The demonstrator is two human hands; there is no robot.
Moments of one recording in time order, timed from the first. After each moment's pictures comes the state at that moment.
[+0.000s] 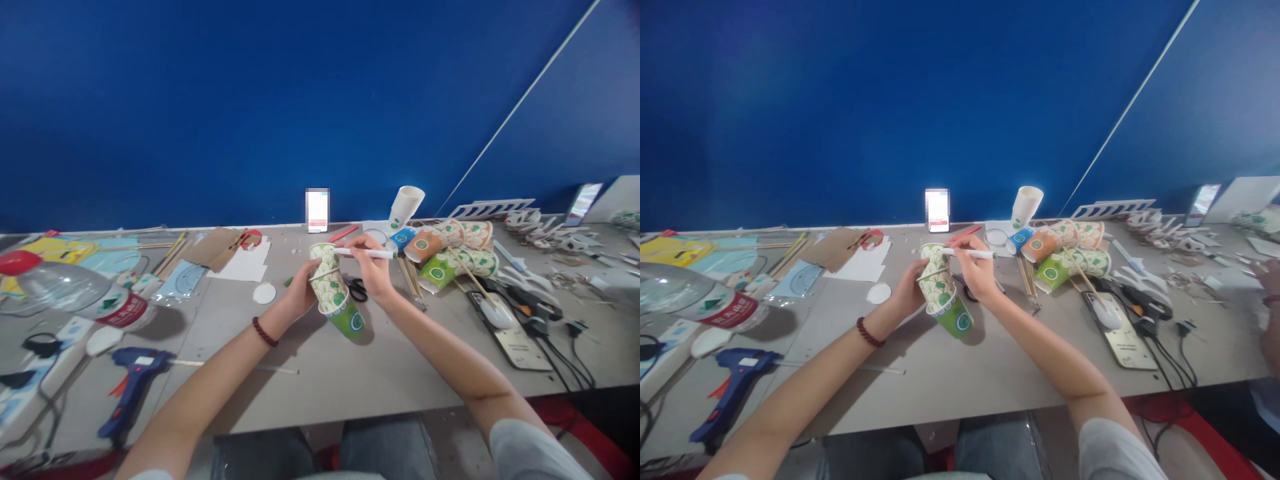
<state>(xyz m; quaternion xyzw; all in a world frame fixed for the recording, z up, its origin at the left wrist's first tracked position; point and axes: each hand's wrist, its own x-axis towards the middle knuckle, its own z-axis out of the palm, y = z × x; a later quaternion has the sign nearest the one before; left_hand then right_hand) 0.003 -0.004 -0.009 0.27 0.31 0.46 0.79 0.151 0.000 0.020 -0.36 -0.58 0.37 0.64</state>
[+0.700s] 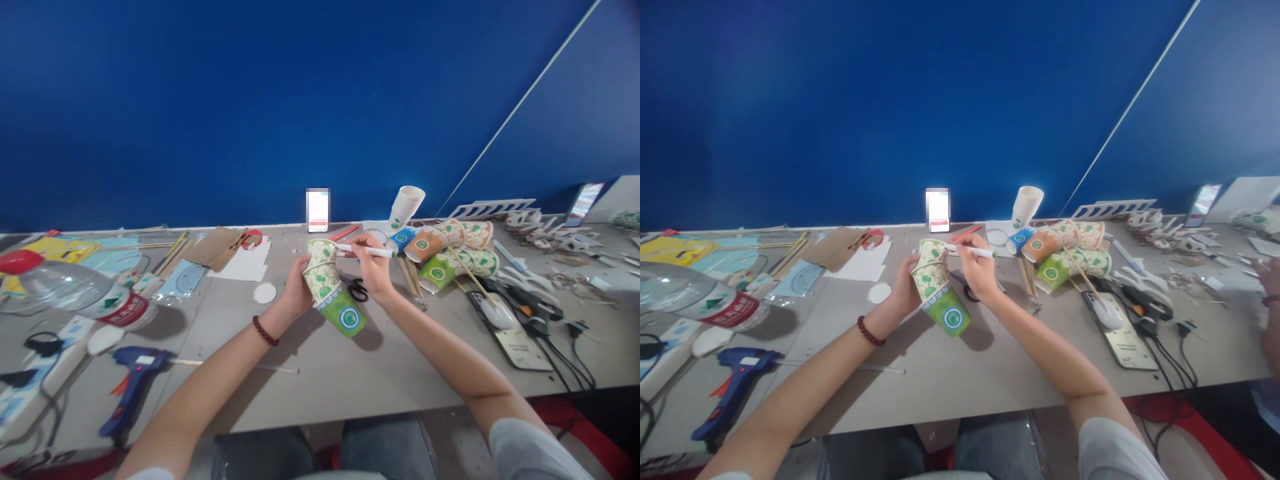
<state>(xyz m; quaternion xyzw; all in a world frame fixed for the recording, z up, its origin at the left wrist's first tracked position) 0.003 -0.001 -0.002 0.20 0.32 0.48 0.79 0.155 0.011 0.007 -0.38 -0.57 0.33 0.65</state>
